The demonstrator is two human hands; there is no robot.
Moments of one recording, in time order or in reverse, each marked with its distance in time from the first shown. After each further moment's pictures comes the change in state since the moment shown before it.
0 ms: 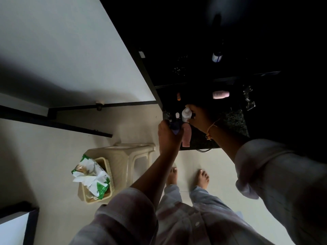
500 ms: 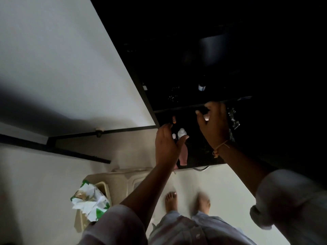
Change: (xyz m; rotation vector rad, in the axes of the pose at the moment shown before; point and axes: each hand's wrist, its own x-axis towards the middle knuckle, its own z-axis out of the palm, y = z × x) left_hand -0.009 0.070 -0.051 0.135 0.069 0.499; right_hand -0.055 -0.073 -0.077 -0.130 0.787 -0.212
